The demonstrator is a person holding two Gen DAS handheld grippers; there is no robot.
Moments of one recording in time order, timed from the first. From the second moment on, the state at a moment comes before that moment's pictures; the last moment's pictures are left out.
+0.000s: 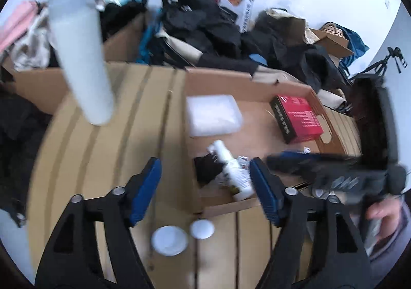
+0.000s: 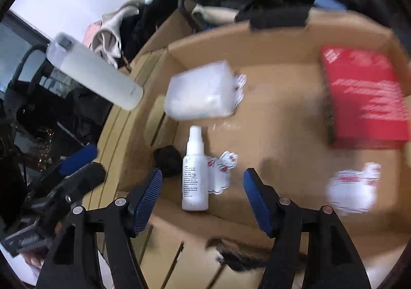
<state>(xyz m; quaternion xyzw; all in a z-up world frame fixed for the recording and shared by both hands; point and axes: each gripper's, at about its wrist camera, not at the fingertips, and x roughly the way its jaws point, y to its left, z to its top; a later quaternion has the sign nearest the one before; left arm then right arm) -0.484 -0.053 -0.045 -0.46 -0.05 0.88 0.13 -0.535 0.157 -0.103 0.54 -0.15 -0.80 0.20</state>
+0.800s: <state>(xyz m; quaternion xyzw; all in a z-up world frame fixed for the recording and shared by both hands) -0.226 -0.078 0.053 -0.37 -0.02 0.93 0.02 -0.278 0.206 0.052 0.42 0.02 -0.90 0.15</state>
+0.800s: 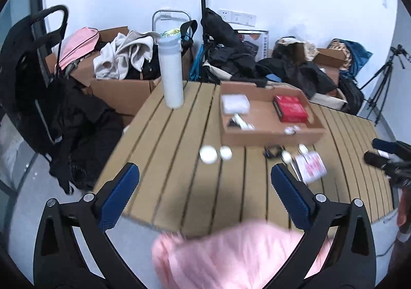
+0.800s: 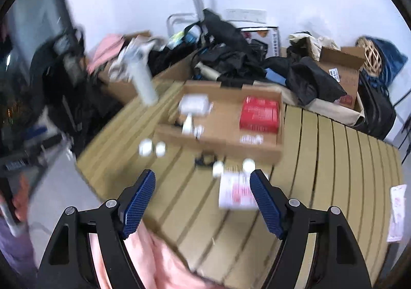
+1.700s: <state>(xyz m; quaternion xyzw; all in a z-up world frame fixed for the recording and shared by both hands) -0.273 0.077 -0.050 -0.44 -0.04 0.88 0.18 -0.203 0.280 -0.061 0.43 -0.07 -0.90 0.10</state>
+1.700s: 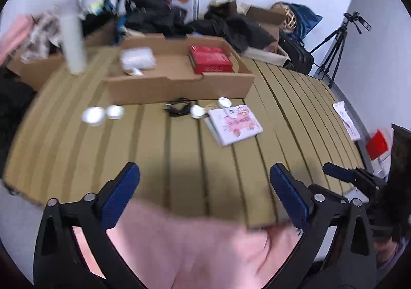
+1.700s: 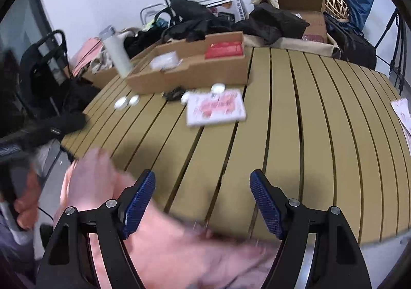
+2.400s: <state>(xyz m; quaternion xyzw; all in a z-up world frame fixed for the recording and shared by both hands) -0.375 0.126 -0.147 -0.53 -0.15 0.81 0.20 -0.375 0.299 -0.144 0.47 -0.07 -0.87 0.14</state>
